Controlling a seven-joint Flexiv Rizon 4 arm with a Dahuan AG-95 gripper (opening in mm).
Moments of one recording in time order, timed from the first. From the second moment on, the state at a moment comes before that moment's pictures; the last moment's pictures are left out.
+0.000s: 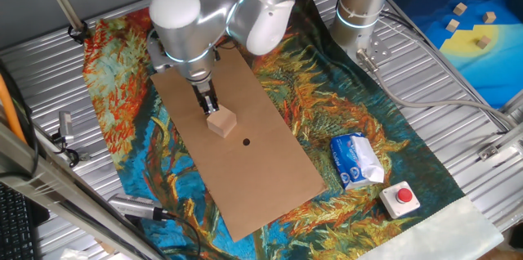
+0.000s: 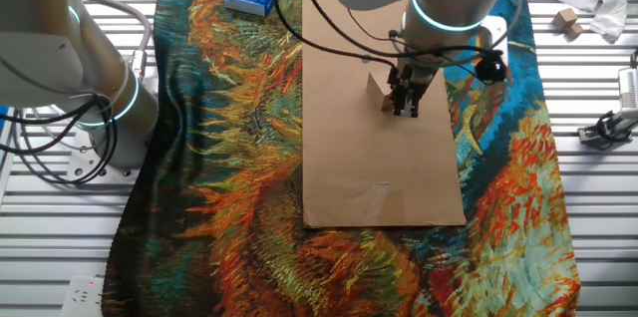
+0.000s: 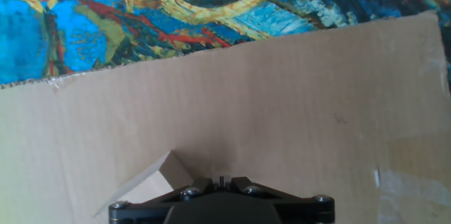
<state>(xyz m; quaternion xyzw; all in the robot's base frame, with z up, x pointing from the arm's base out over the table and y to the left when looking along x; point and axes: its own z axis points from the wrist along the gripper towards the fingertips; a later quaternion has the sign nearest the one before) 0.506 0.034 0.036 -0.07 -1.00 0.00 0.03</state>
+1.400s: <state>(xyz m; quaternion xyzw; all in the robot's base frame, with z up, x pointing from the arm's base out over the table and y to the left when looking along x) 0.478 0.006 0.037 -0.02 -1.00 0.00 0.03</state>
